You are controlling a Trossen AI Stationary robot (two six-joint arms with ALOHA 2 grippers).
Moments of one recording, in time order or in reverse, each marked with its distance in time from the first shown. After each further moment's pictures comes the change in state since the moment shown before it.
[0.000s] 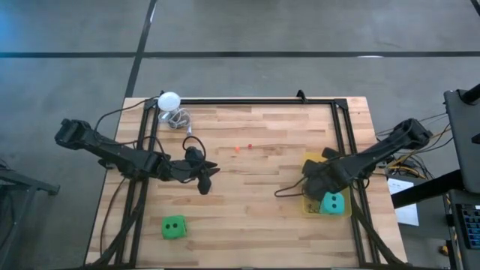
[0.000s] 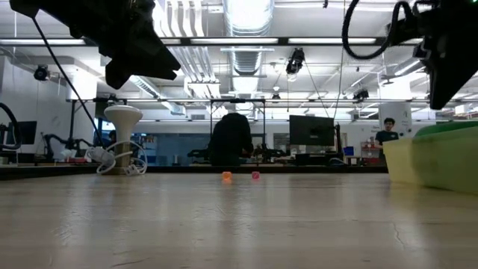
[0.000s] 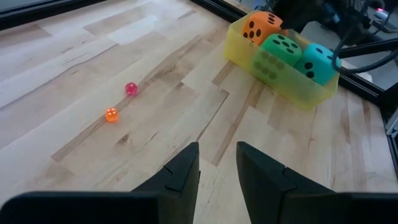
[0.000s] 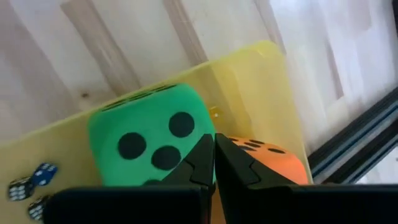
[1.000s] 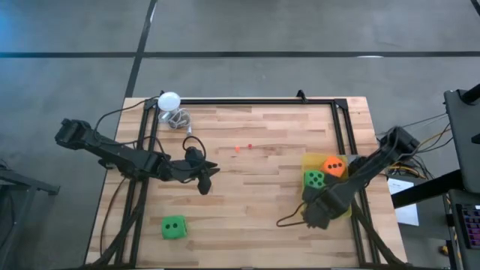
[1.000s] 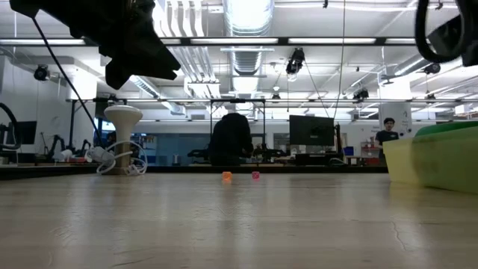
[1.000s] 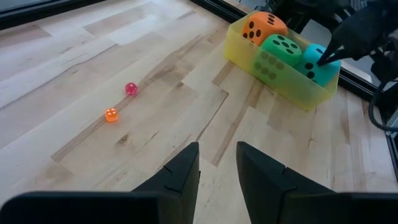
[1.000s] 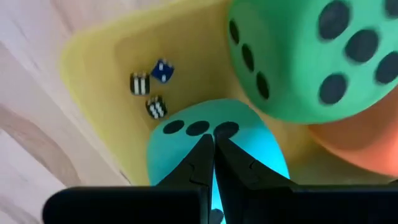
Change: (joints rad) left arm 0.000 0.000 0.000 0.001 0.000 -0.001; right arm 0.216 0.222 0.099 0.048 -0.358 0.187
